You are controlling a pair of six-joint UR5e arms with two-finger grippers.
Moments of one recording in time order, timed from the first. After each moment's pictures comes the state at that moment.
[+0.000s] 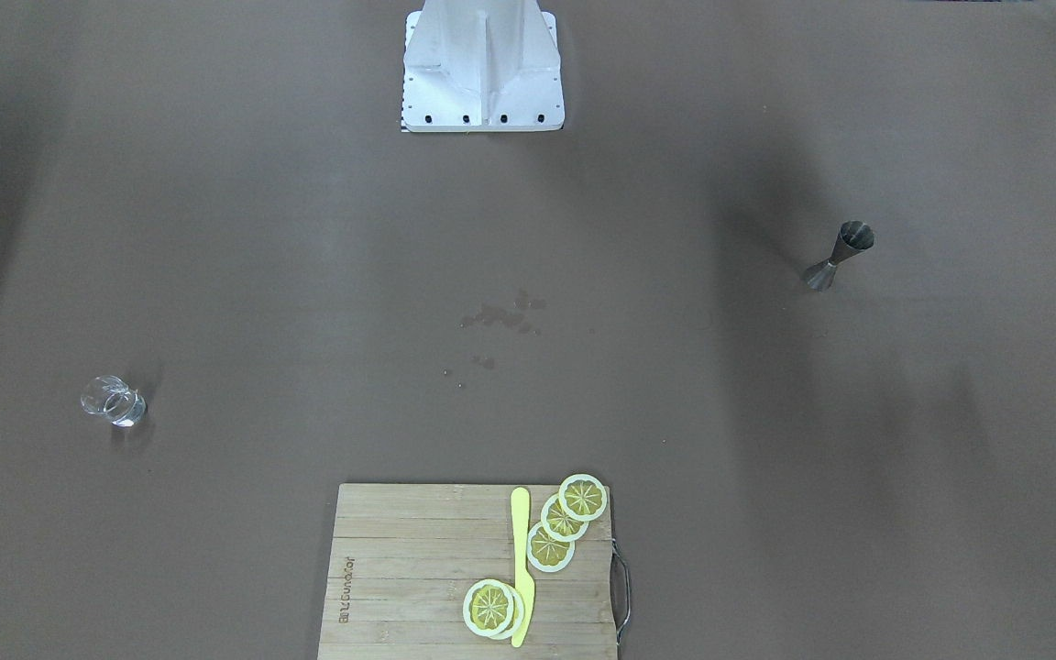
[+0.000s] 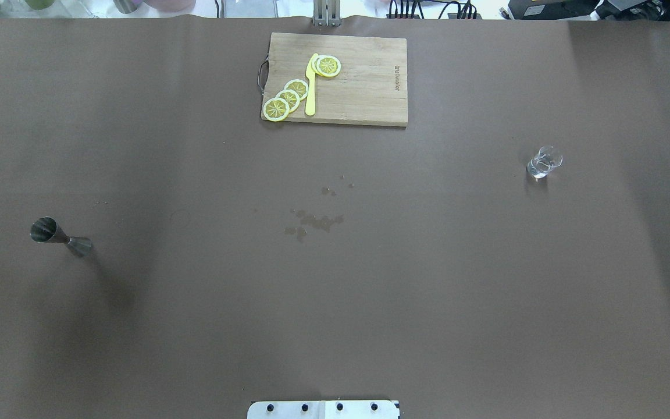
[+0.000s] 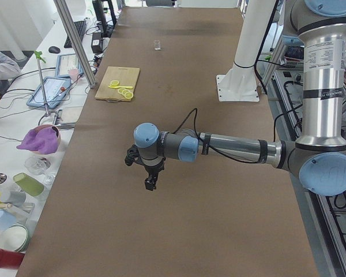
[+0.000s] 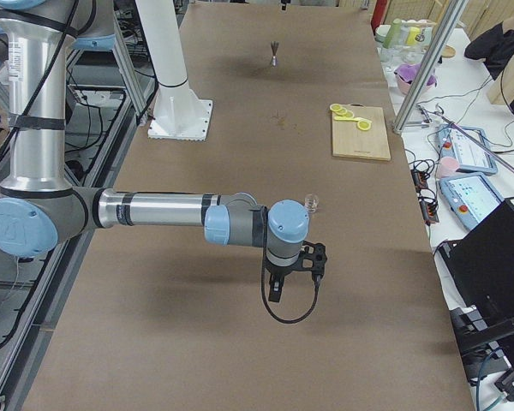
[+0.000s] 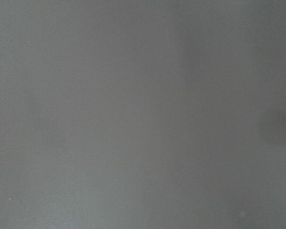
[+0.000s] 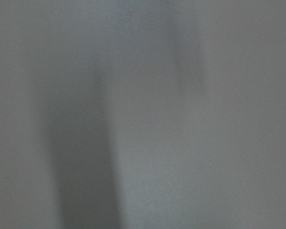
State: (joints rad) left arm -1.41 -1.49 -1.73 -1.58 -2.34 0.14; right arm 1.57 -1.66 1.69 -1.63 2.35 0.08
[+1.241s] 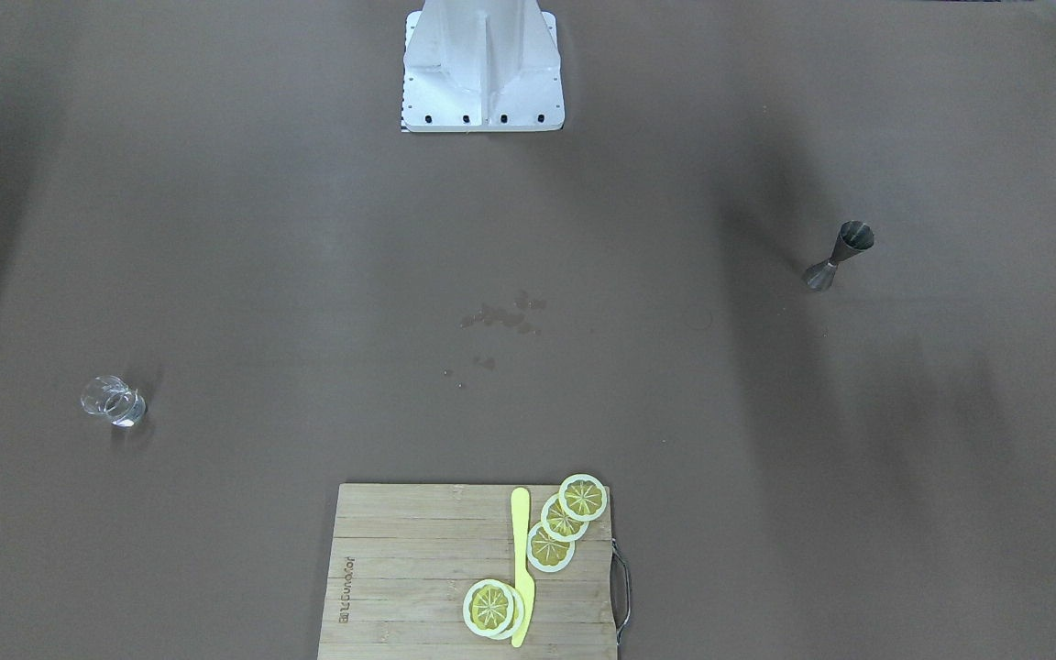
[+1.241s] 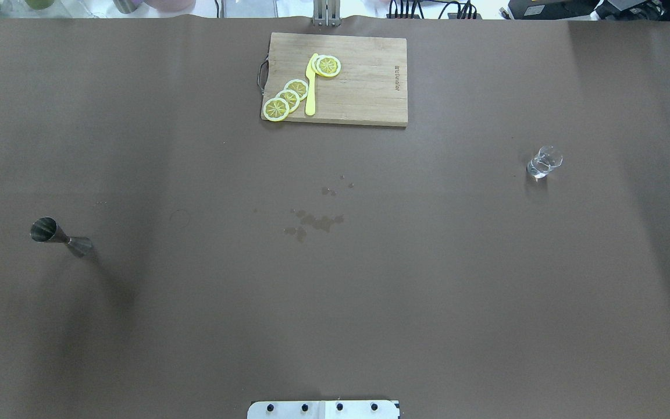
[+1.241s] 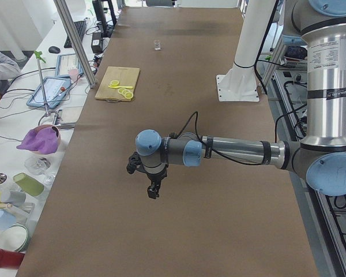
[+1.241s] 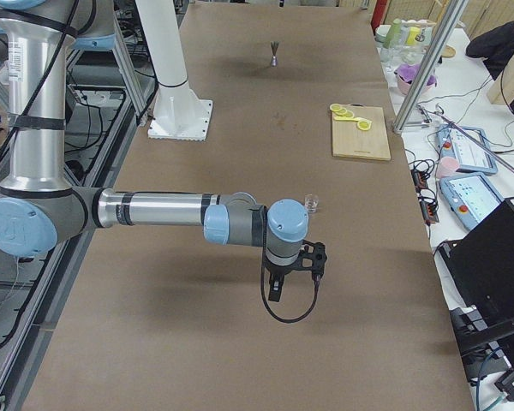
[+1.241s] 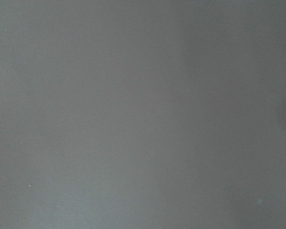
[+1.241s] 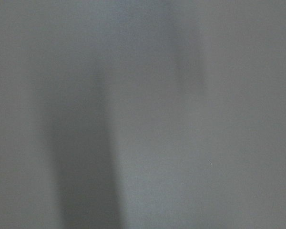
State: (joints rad) left arm -1.45 -1.47 -1.72 -1.56 -2.33 0.16; right arm 1.58 -1.66 1.69 -1.62 2.35 0.08
